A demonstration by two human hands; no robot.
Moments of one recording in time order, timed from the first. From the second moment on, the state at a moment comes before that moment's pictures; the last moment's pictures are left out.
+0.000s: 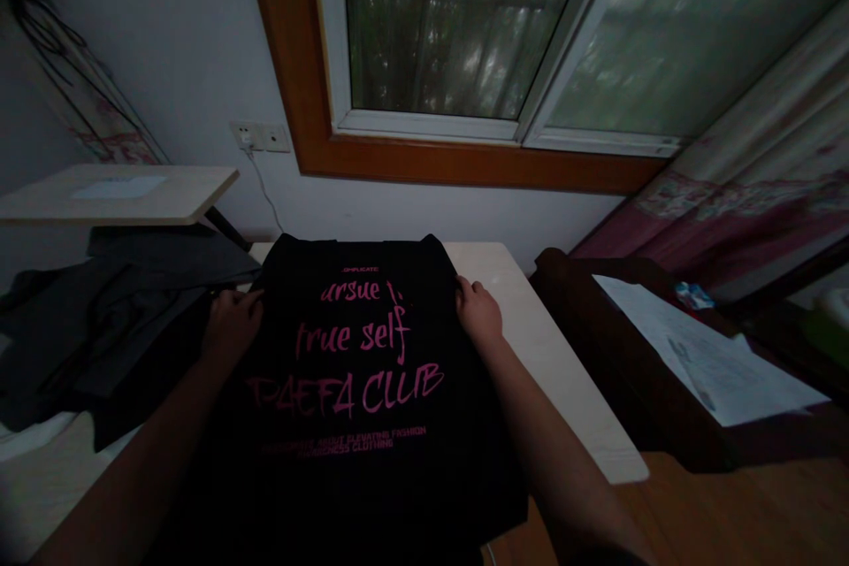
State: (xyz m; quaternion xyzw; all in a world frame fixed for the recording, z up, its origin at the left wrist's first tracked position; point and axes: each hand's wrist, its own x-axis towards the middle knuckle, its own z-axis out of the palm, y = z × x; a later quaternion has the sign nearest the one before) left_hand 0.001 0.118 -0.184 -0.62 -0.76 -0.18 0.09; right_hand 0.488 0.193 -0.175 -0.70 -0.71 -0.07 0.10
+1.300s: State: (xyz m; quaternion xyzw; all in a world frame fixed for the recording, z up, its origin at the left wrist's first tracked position) left_hand -0.007 0.091 -0.195 -0.75 -0.62 -0.17 0.15; right_hand 0.503 0.186 -0.186 -0.67 -0.73 -0.06 0.16
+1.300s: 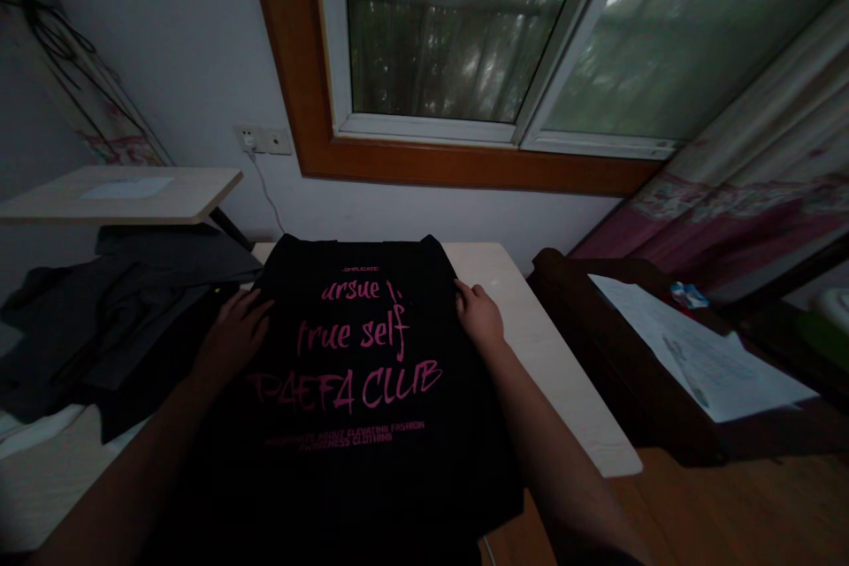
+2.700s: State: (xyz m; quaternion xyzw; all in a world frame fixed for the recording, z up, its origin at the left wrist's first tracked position) left_hand -0.033 0.119 -0.211 -0.78 -0.61 -0.12 0.11; right_hand 0.513 0.180 -0.197 -0.63 -0.77 -0.04 0.07
